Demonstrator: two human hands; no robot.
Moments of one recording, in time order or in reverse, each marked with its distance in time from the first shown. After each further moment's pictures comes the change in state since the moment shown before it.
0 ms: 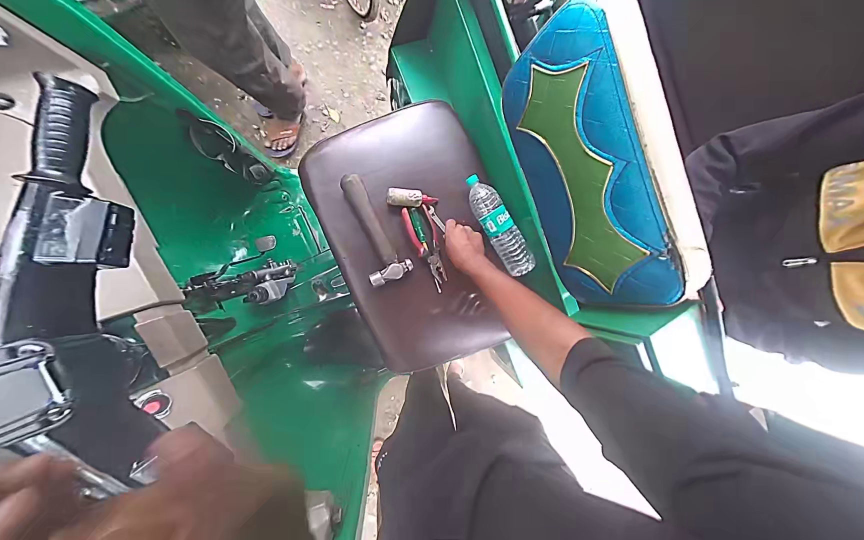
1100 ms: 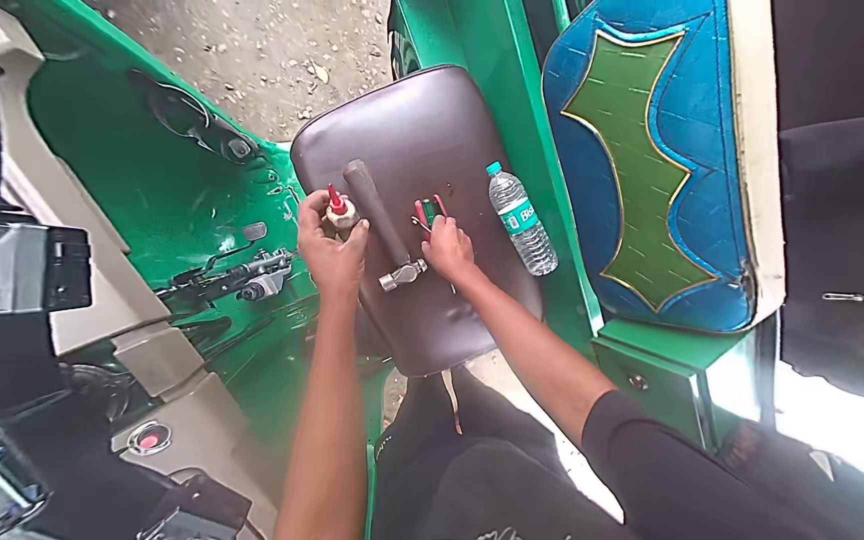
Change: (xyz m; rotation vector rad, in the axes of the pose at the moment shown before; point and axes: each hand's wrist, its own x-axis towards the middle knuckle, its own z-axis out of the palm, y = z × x) left_hand 0.025 -0.143 0.262 -0.519 -0.577 -0.350; right_hand 0.003 -0.074 -0.004 0.212 -0.055 0.069
